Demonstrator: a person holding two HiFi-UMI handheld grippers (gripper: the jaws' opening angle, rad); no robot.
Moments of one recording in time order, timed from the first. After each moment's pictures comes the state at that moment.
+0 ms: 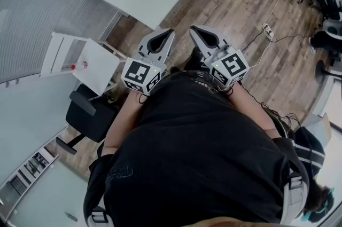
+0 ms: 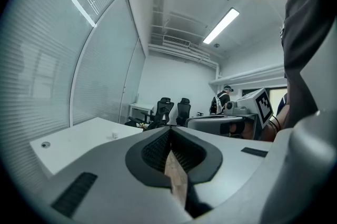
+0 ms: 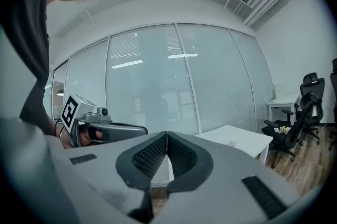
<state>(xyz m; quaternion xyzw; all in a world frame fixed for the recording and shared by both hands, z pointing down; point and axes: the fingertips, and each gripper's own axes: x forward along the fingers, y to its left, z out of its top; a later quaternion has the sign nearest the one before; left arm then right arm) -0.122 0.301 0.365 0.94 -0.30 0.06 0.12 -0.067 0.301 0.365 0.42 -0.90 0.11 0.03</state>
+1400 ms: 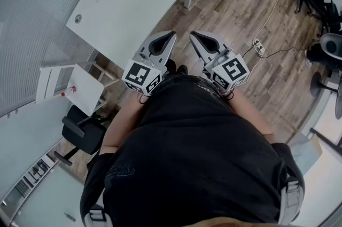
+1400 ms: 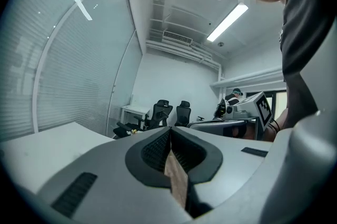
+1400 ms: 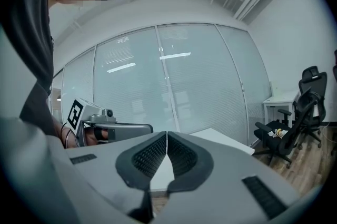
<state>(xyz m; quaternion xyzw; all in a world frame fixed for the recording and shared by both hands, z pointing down) 0.106 0.127 0.370 0.95 -0.28 0.04 0.12 0.154 0.135 0.374 0.41 -0.91 0.12 0.02</state>
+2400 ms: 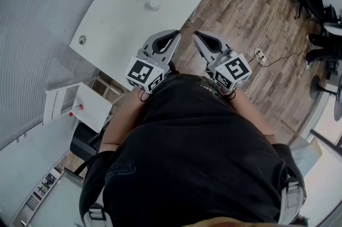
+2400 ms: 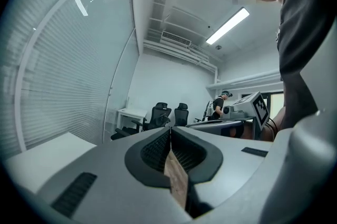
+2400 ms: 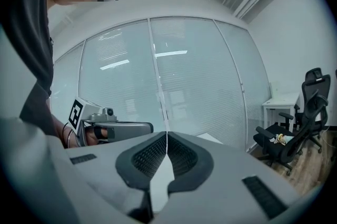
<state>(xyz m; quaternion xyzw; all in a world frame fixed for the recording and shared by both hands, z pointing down) 0.082 -0.006 0.363 0.96 -0.24 0.04 0.11 0.128 0.002 0.373 0.43 -0.89 0.13 0.03</state>
